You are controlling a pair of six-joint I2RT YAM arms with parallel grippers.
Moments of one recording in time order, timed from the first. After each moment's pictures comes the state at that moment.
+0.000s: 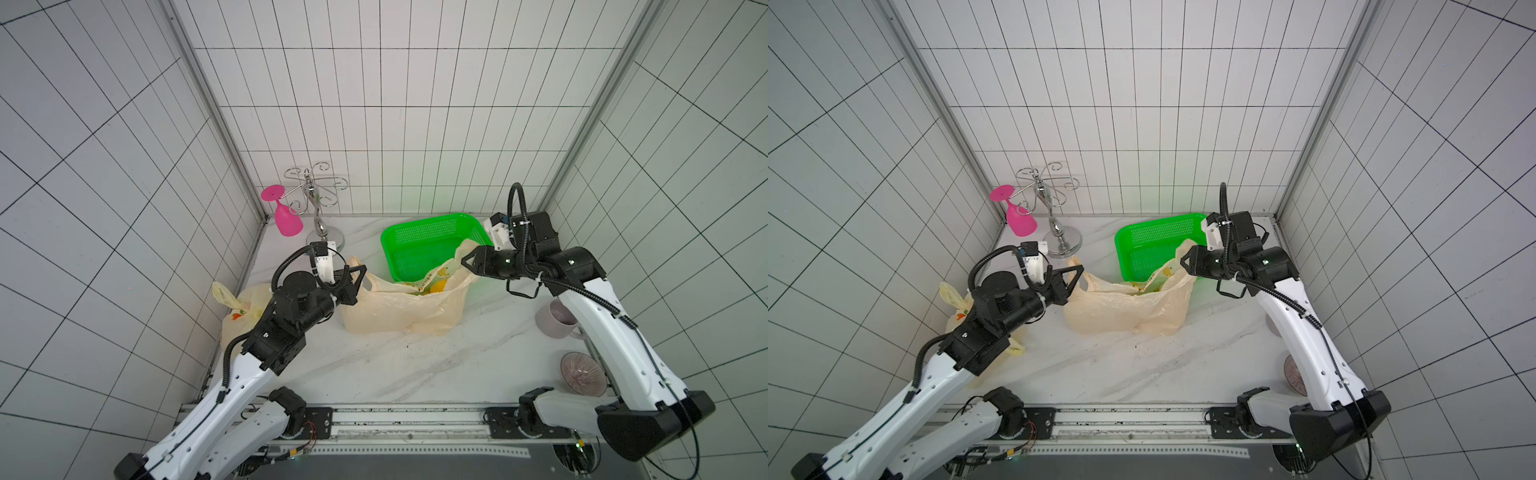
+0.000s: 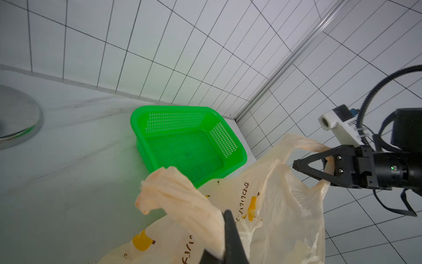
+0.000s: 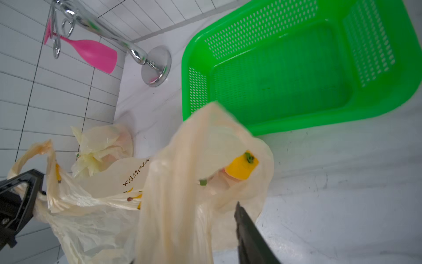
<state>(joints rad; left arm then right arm) -0.54 0.80 0.81 -0.14 0.18 -0.61 0.33 1.27 1.50 -1.06 -0.24 0.41</state>
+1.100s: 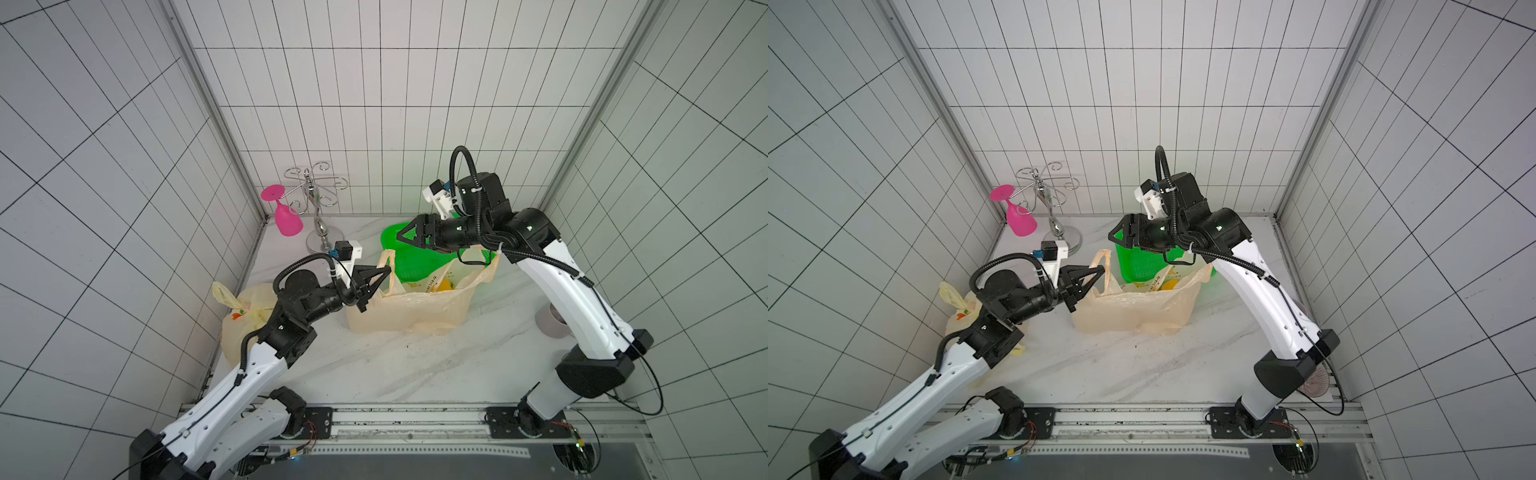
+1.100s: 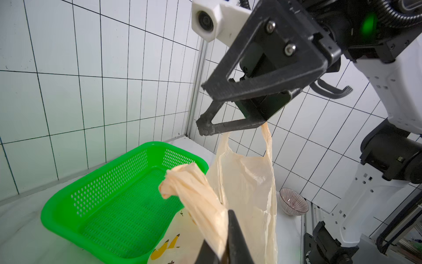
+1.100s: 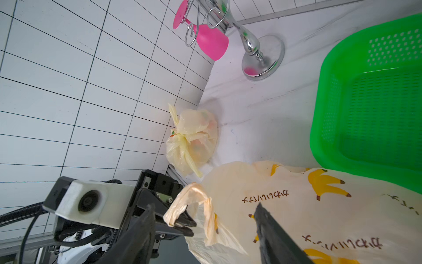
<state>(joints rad) -0.54 0.89 0.75 0.21 0.51 -0.29 0.67 1.63 2.06 -1.00 -0.46 0.66</state>
